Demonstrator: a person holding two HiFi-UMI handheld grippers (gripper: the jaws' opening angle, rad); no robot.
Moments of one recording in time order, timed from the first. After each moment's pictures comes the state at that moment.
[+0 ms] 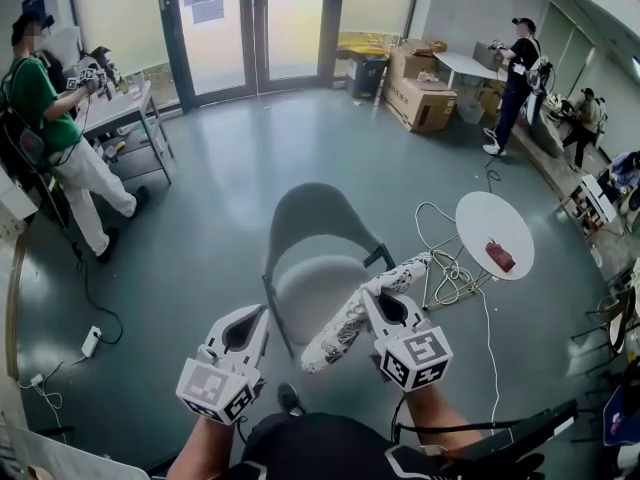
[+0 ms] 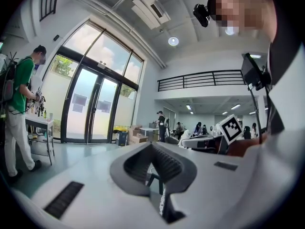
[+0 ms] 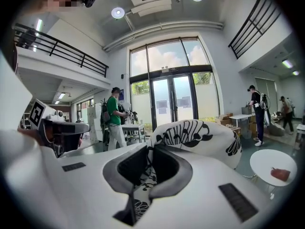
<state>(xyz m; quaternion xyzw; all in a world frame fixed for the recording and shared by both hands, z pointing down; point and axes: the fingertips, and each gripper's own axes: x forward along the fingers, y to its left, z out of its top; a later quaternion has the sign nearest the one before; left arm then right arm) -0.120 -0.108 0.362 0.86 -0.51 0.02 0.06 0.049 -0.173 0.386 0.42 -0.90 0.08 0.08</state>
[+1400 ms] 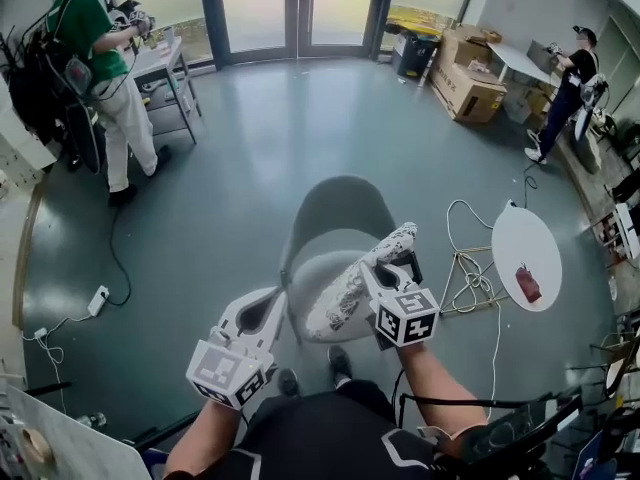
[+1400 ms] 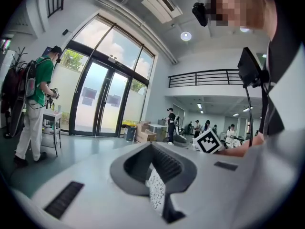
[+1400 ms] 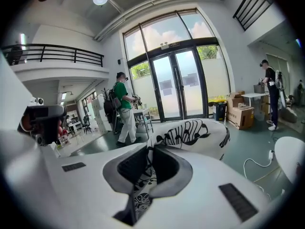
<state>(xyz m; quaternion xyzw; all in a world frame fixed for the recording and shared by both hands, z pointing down) -0.139 -0.203 0.382 0.83 -0.55 0.03 0.10 -0.010 -0.325 0.477 0.36 -0.91 0.16 0.15</state>
